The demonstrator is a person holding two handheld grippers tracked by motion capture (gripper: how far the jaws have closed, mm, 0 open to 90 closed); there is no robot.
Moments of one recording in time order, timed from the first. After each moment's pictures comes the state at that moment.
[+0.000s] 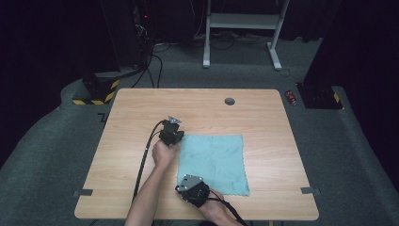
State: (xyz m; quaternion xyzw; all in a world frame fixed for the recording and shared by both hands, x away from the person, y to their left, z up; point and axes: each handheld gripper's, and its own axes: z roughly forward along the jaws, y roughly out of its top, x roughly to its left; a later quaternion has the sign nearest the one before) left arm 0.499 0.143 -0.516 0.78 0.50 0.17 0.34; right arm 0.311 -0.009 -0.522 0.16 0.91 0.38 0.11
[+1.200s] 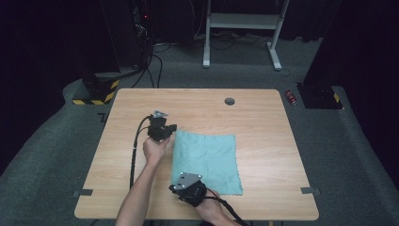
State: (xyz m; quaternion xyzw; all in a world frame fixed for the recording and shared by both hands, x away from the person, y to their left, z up) left arm 0.487 0.186 -0.476 0.74 0.51 0.15 0.41; right arm 0.305 0.001 -0.496 0.15 0.89 0.42 0.09
